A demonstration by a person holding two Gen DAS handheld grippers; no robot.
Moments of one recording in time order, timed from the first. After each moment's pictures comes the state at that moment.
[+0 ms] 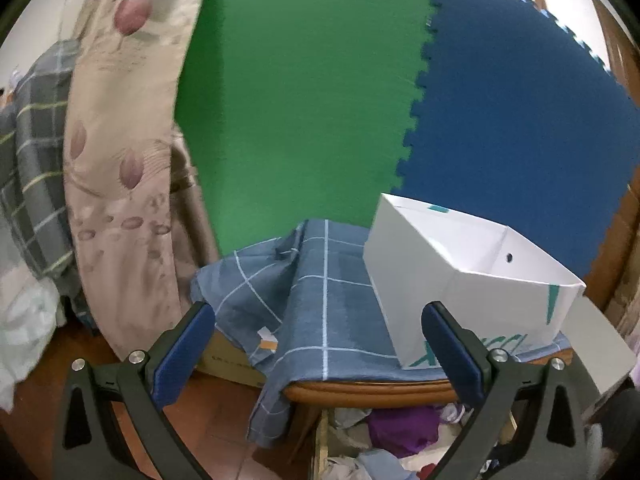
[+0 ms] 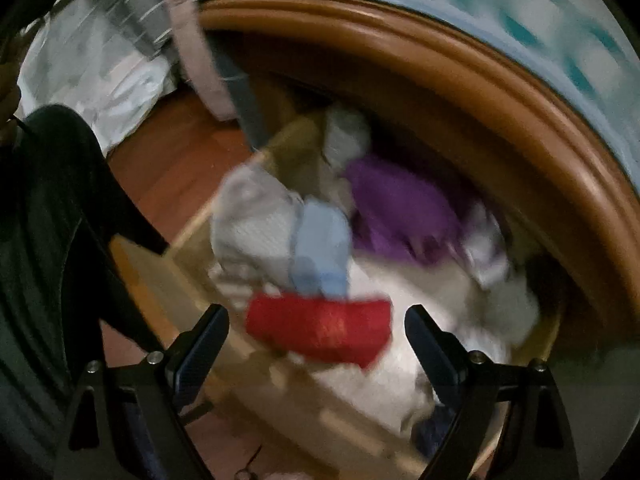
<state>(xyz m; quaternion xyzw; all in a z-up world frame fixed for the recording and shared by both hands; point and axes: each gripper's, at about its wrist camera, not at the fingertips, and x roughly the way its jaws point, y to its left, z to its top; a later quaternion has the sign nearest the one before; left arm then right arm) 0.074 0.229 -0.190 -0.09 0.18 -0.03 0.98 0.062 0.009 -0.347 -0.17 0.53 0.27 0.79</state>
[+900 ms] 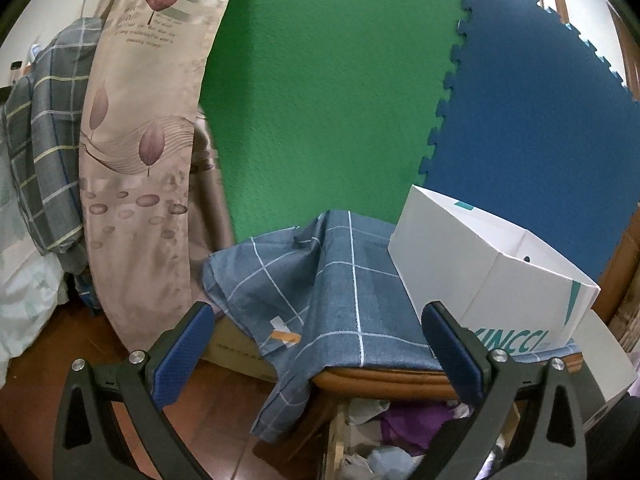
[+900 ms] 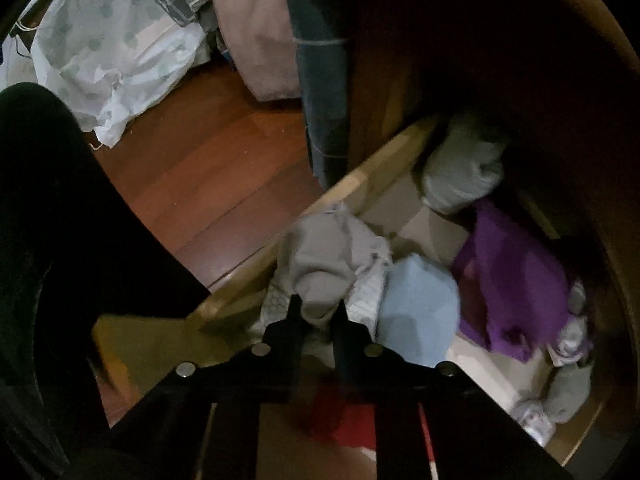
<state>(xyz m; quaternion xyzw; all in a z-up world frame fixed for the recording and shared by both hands) 0.074 0.252 -0.211 -0.11 0.19 -0.02 0.98 0.084 0.085 -0.391 -0.19 0.54 0.33 0.75</state>
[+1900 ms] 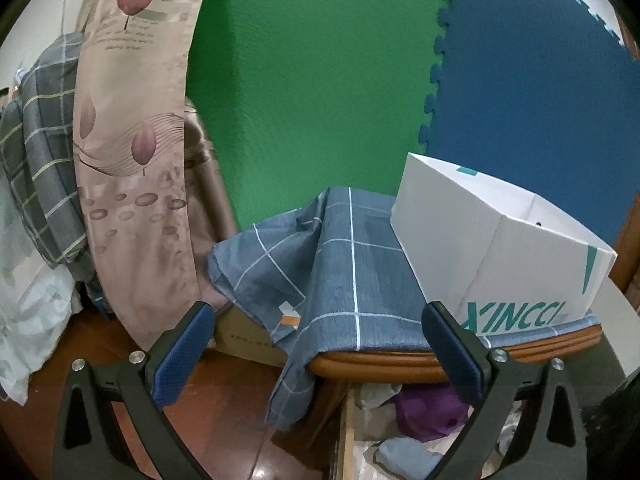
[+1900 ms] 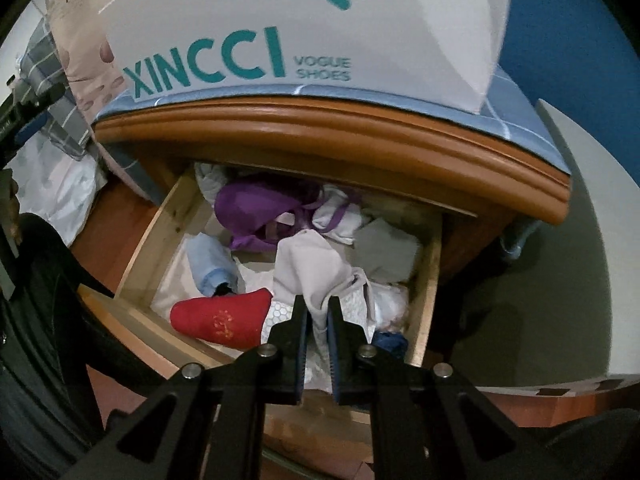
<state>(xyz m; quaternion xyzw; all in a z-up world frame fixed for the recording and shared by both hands) 0.088 0.229 -0.217 -0.06 0.23 -0.01 0.97 0.044 -0.139 -0.309 -0.02 0.50 0.13 0.86</state>
